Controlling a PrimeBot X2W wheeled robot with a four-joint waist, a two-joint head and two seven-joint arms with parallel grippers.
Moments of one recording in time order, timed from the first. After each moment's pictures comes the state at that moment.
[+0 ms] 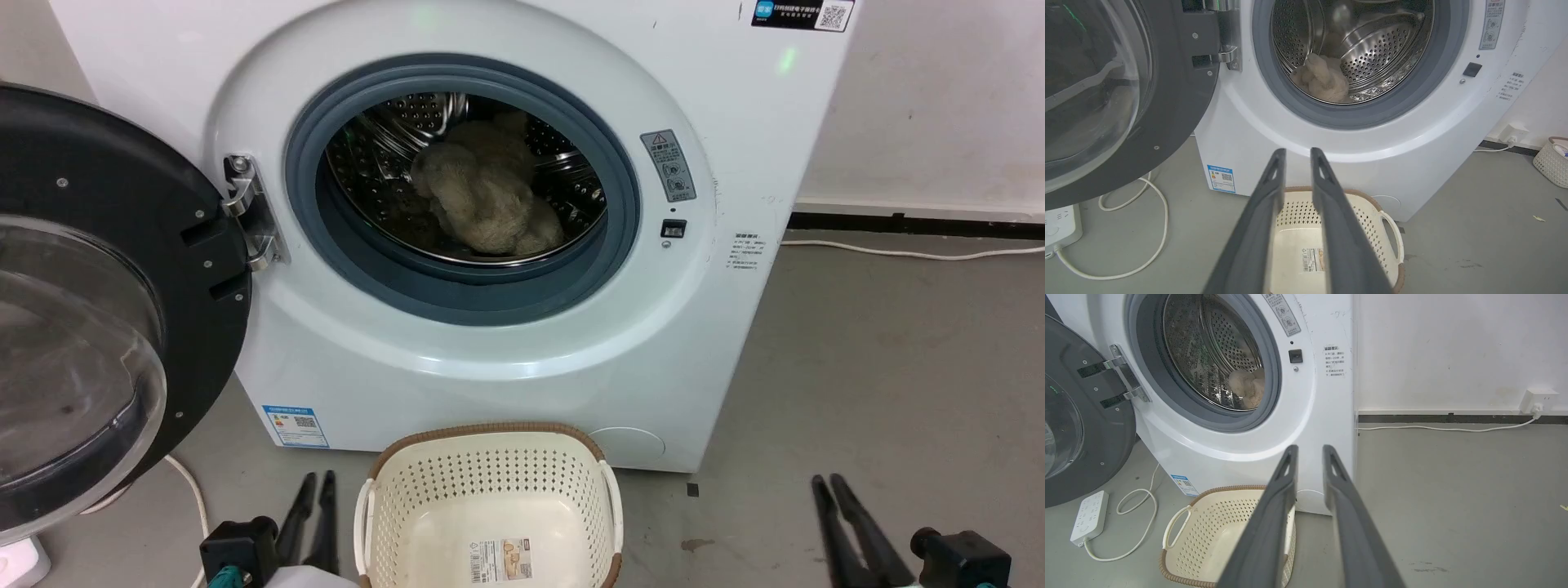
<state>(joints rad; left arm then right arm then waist) 0.05 0.20 -0.22 0.13 -0.38 0.16 -0.15 0.15 -0.05 0.00 0.05 0.18 0.13 -0.14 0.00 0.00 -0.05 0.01</state>
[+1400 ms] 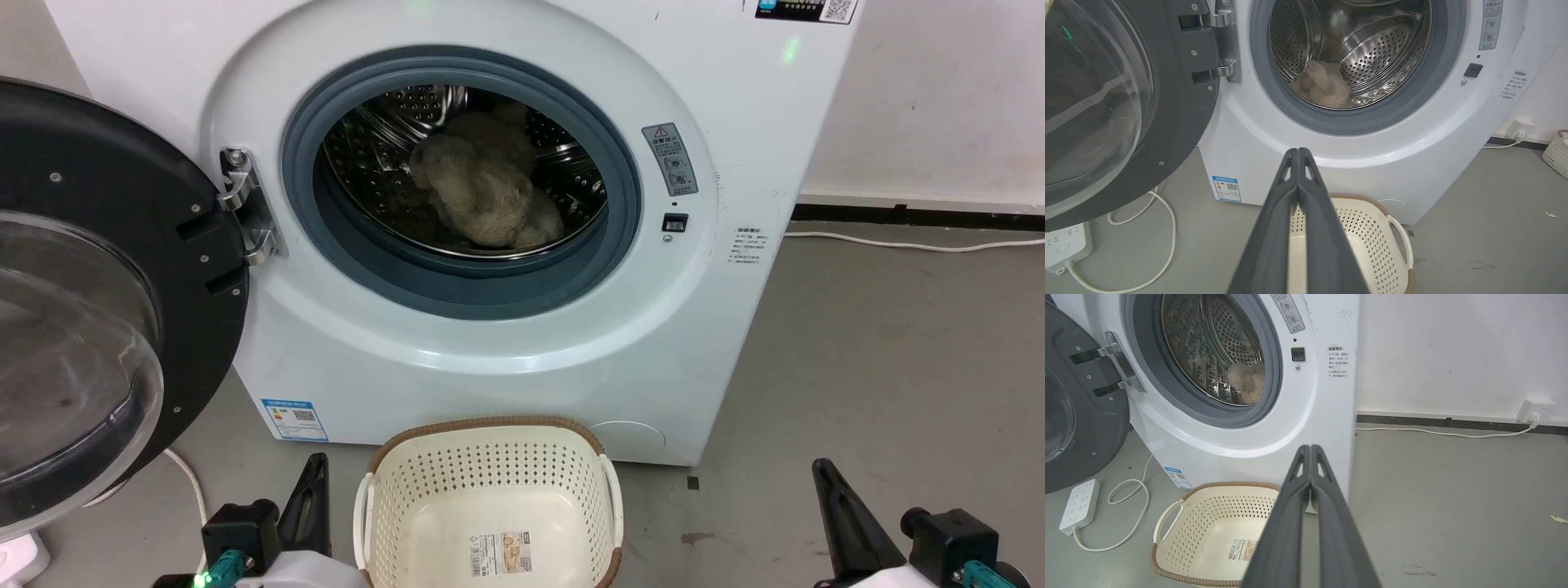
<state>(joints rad) 0.05 0.16 -0.15 0.10 -0.27 0.12 -0.11 0.11 -0.05 0.00 0.04 0.13 0.13 -0.10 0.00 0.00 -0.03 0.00</state>
